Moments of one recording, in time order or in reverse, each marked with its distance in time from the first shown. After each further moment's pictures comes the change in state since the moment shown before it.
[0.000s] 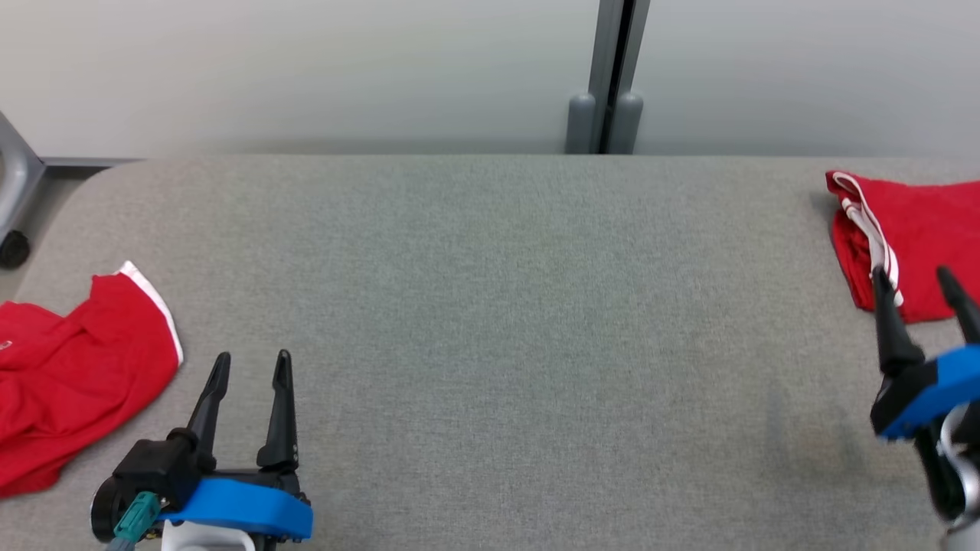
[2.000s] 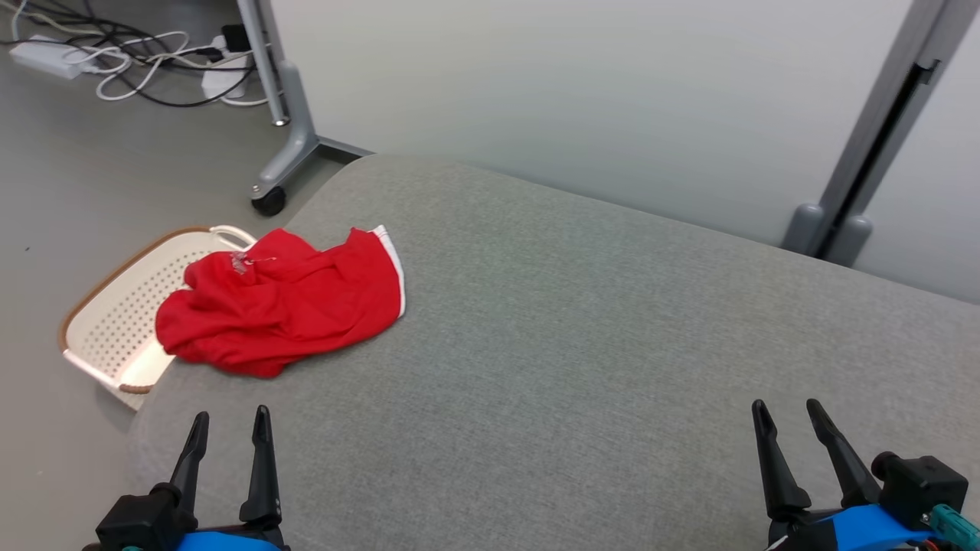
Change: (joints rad) left arm 0.153 0.029 0.012 -0.107 -0.025 0.076 0.052; right arm 0.355 0.174 0.166 -0.164 0.086 0.000 -0.190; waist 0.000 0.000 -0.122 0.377
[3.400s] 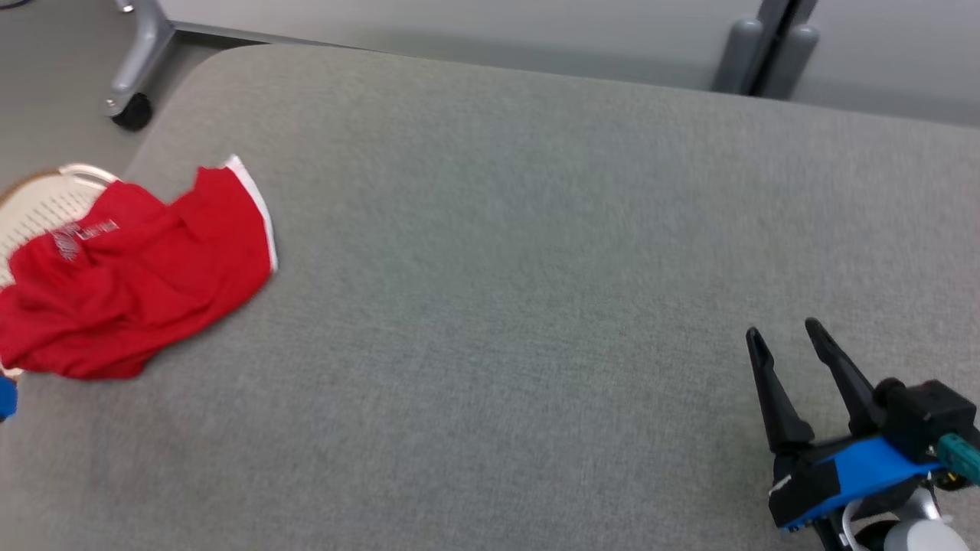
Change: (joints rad) left arm -0.307 0.299 0.281 -0.017 -0.263 0.051 0.478; right arm -0.111 -0.080 0.057 -0.073 -0.021 0.000 0.058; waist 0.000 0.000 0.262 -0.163
